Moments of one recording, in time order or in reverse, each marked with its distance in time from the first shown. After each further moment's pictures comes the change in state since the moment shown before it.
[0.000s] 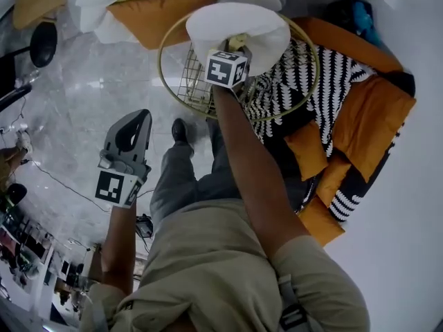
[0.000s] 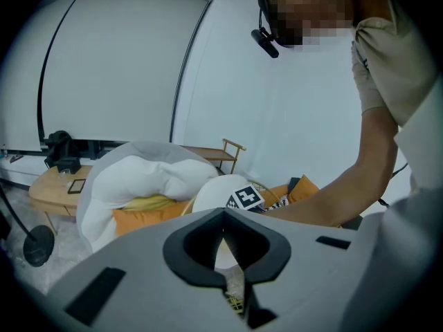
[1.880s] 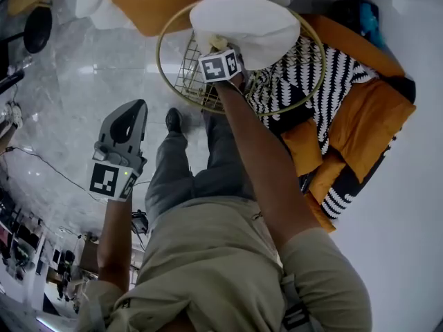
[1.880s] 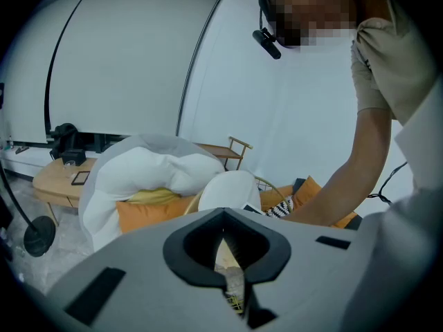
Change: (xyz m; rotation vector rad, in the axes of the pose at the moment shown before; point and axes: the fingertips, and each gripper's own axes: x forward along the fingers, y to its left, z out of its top) left arm 0.011 0.022 -0.007 -0.063 -0.042 0.045; right arm 0.047 0.045 -0.079 -0.392 0.219 0.197
